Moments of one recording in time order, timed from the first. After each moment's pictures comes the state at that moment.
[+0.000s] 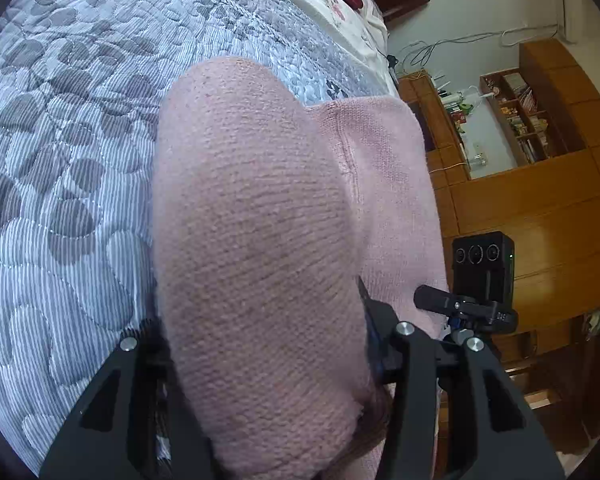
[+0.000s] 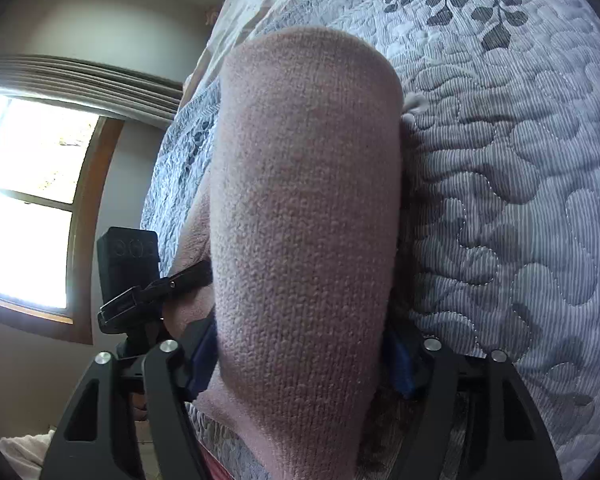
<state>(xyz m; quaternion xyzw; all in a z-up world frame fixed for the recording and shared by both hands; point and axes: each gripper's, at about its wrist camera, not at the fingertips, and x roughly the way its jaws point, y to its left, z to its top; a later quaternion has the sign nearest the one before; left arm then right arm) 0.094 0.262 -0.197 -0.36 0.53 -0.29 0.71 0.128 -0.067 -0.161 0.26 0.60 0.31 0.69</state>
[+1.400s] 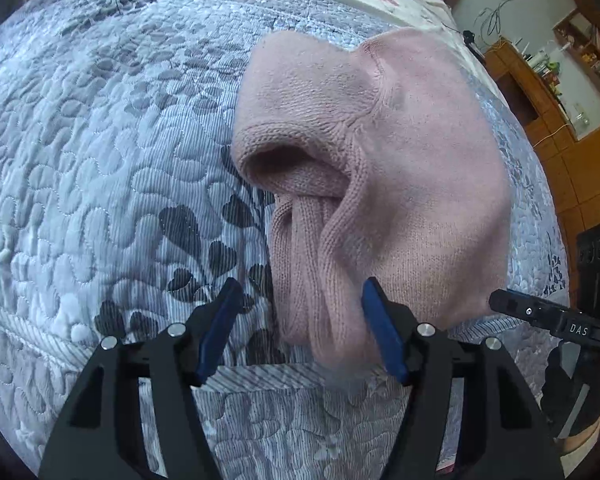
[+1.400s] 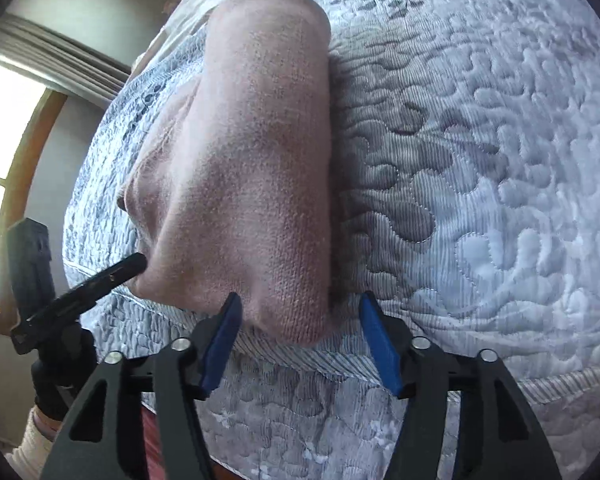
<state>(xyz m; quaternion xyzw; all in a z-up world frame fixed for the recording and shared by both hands) -0.029 0.252 -0.145 -0.18 0.57 -0.11 0.80 -0.014 -0.049 -0.114 0.14 0.61 0.18 0.76</state>
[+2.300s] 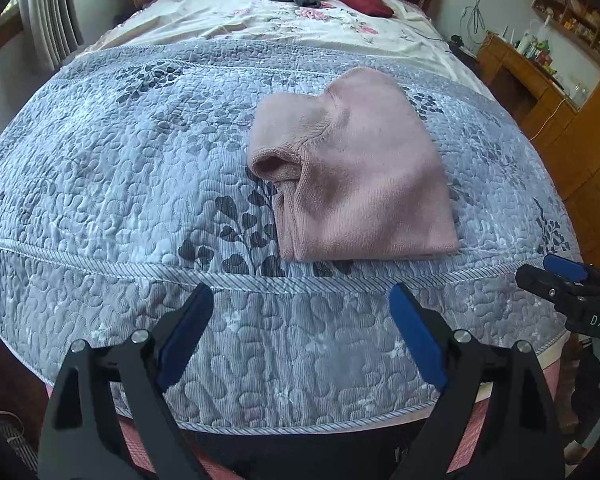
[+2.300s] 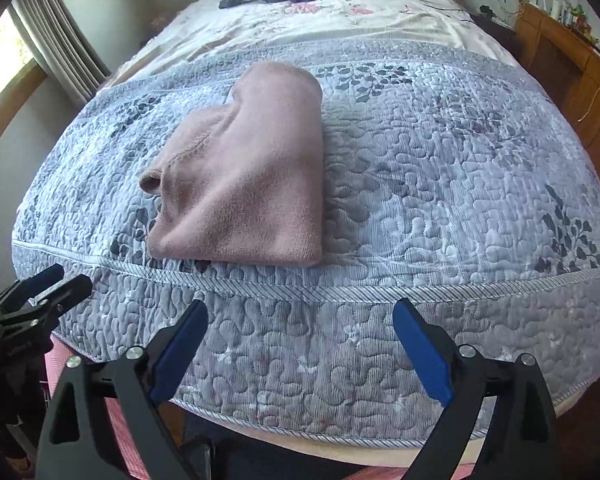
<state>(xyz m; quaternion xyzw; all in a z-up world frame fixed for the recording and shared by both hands) -0.132 0.237 -0.045 -0.10 0.52 -0.06 0.85 -0.111 -0.019 -0.007 0.03 0.55 0.07 0.83</state>
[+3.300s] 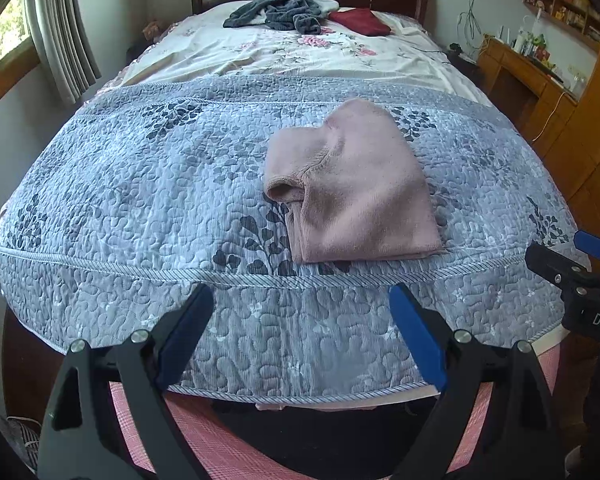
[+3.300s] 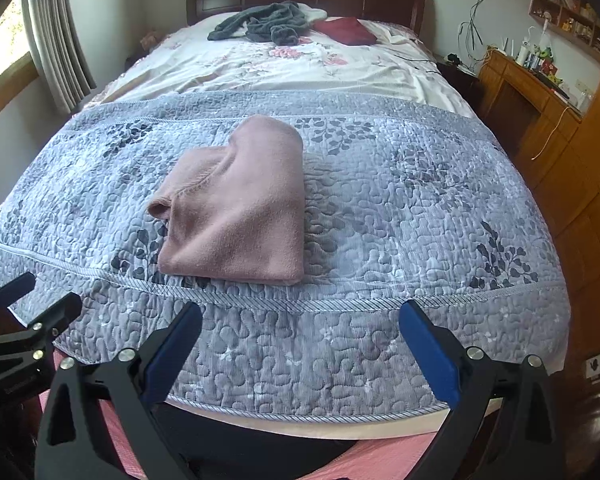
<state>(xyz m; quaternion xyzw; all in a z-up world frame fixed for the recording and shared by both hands) -0.176 0.228 0.018 -0.05 0.48 -0.03 0.87 -0.150 0.004 0.062 -0.03 0.49 0.01 0.87</state>
